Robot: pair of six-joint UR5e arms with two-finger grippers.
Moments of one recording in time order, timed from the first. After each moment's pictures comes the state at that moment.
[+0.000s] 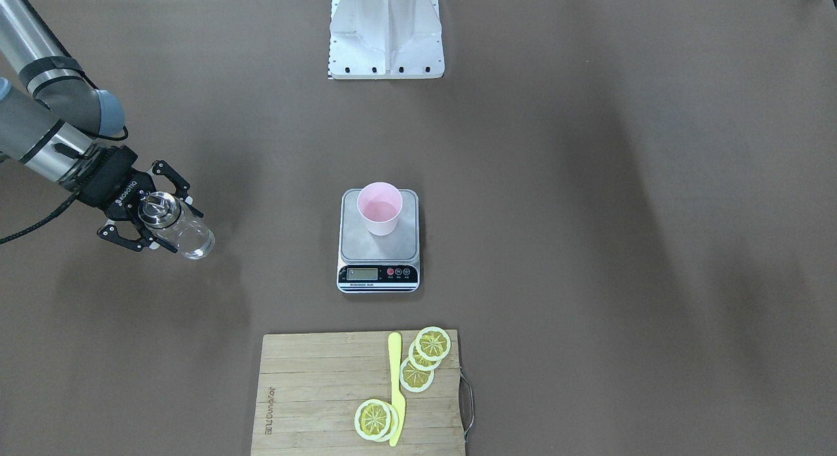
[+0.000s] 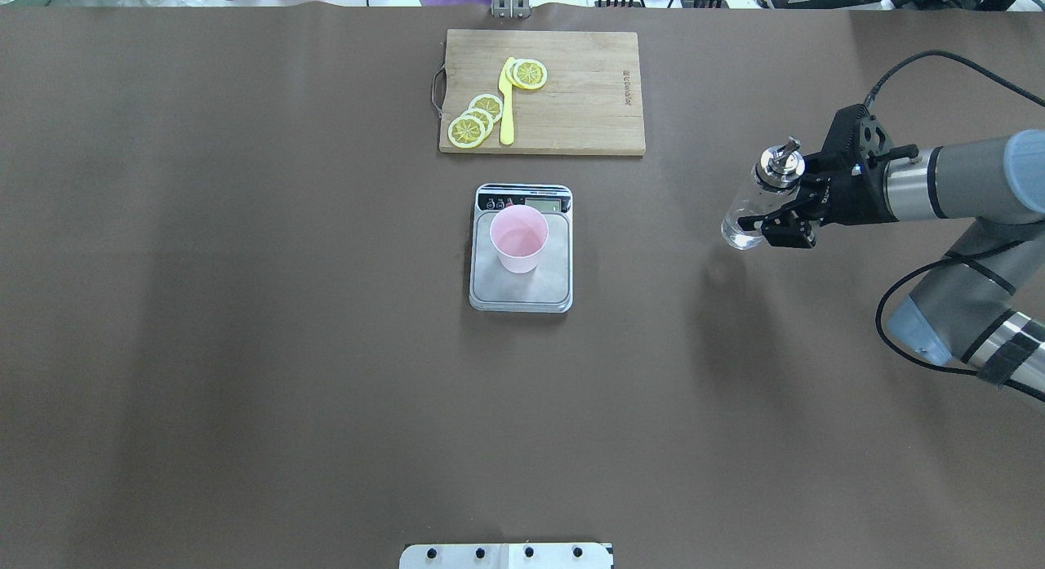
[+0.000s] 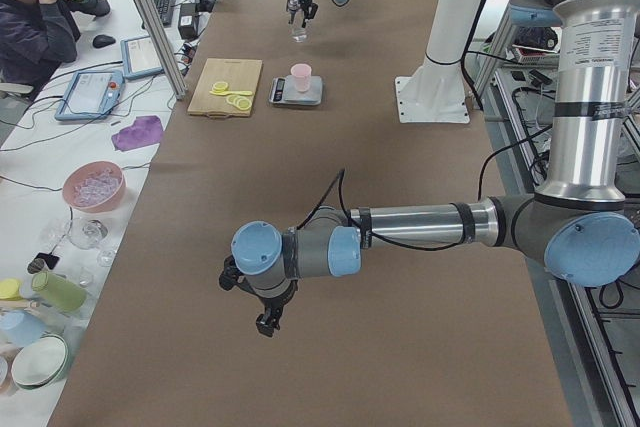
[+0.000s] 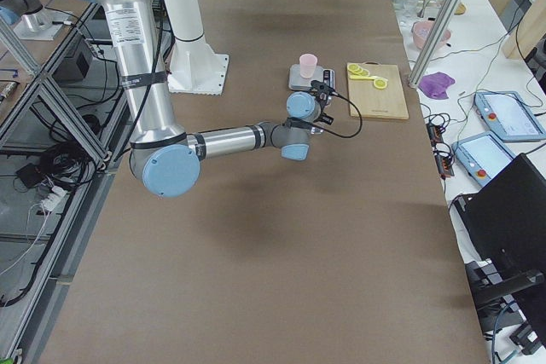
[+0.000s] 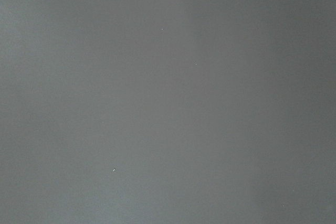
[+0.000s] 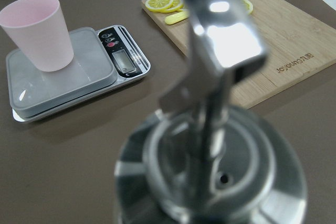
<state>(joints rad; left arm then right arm) -1.61 -1.56 -1.50 -1.55 -2.37 0.45 0.89 -1.37 1.44 -0.23 2.15 0.31</state>
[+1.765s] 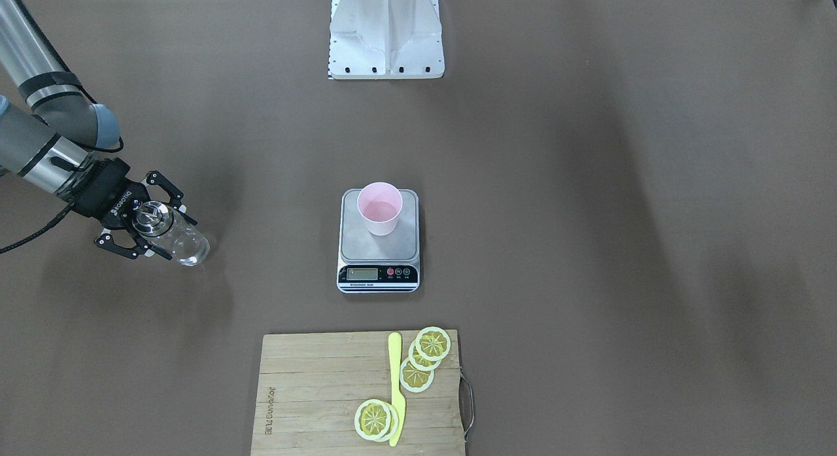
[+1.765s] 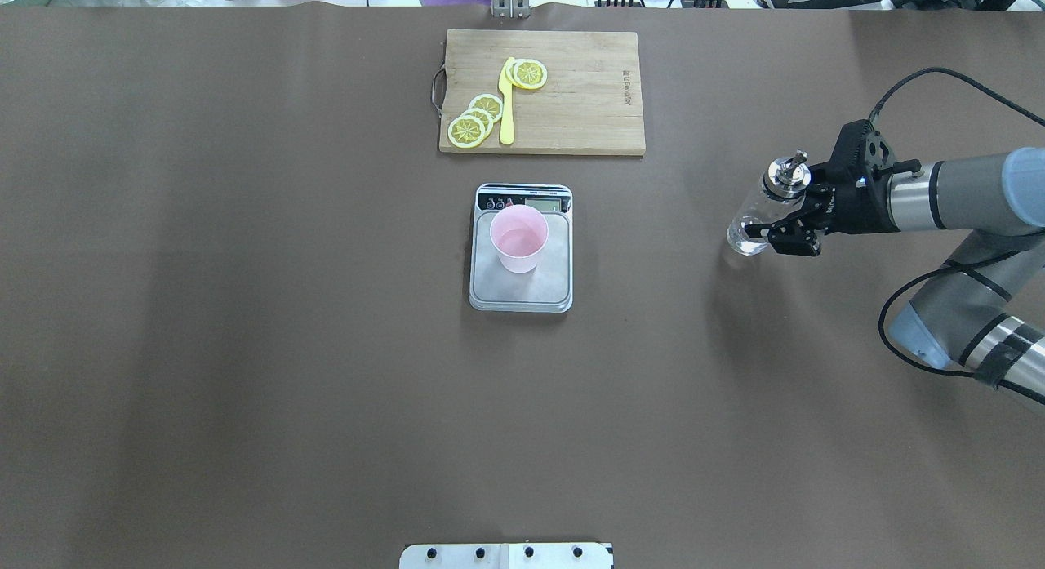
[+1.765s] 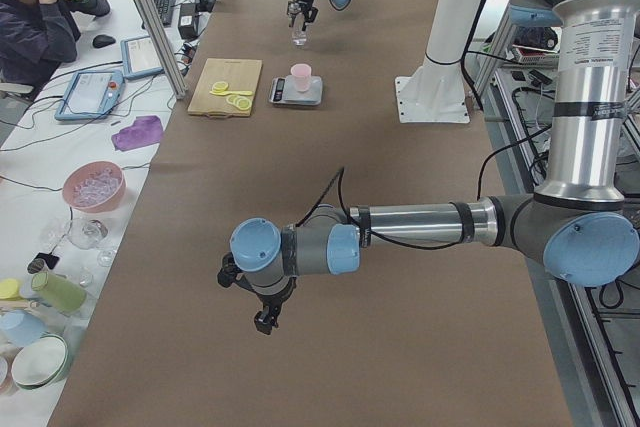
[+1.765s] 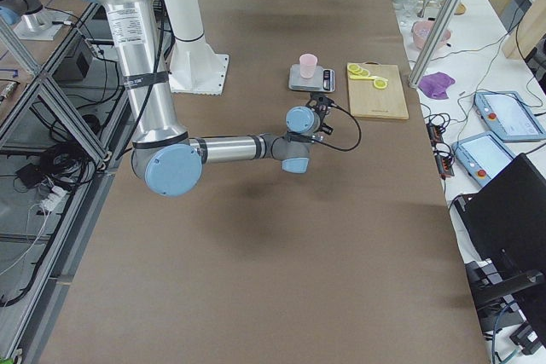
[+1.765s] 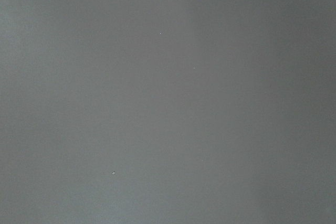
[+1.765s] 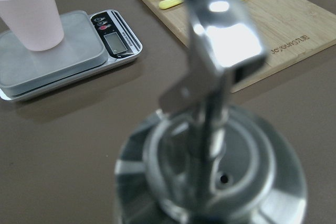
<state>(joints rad) -1.61 -1.57 -1.51 -1.55 -2.37 0.44 0.88 -1.36 1.35 -0.14 2.14 0.30</state>
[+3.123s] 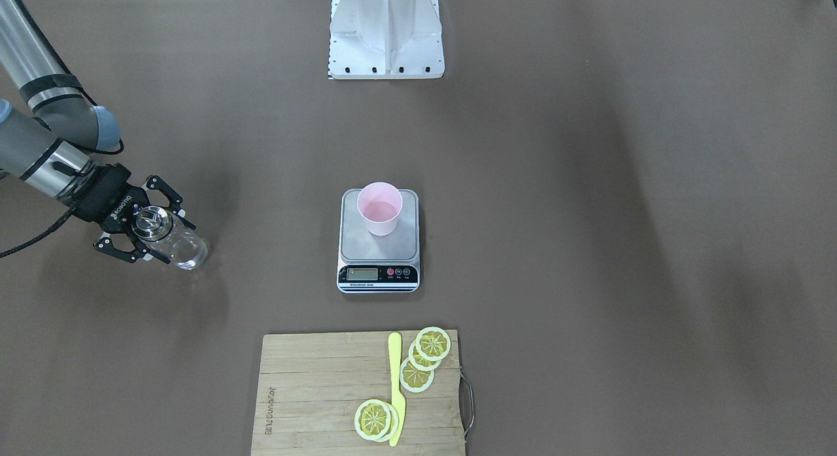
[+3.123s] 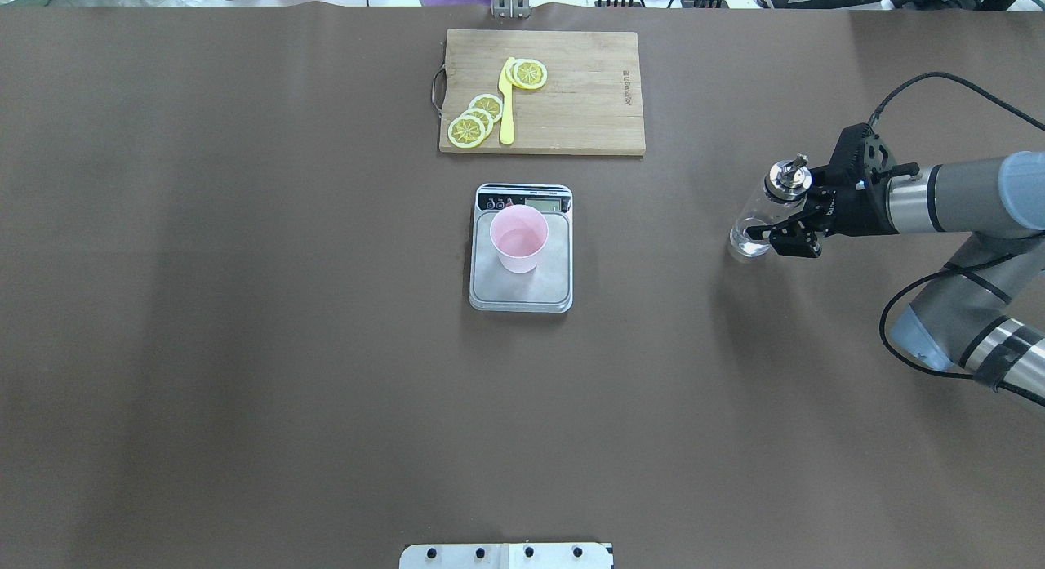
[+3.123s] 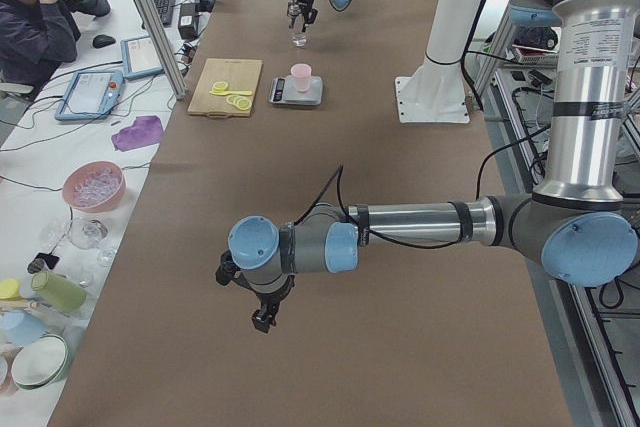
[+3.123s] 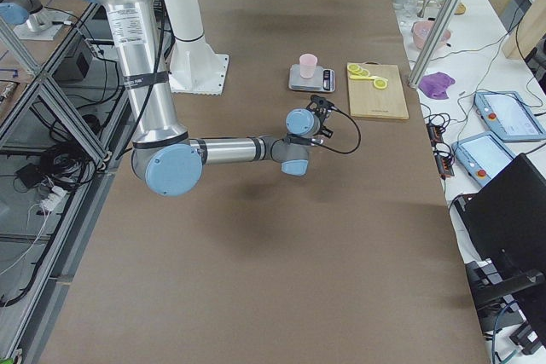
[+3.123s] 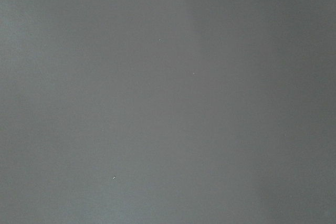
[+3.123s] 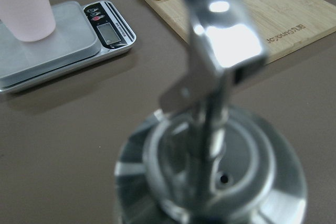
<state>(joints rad) -1.61 -1.57 -1.51 -1.55 -2.37 0.44 0.88 -1.36 1.33 -0.14 2.12 0.30</state>
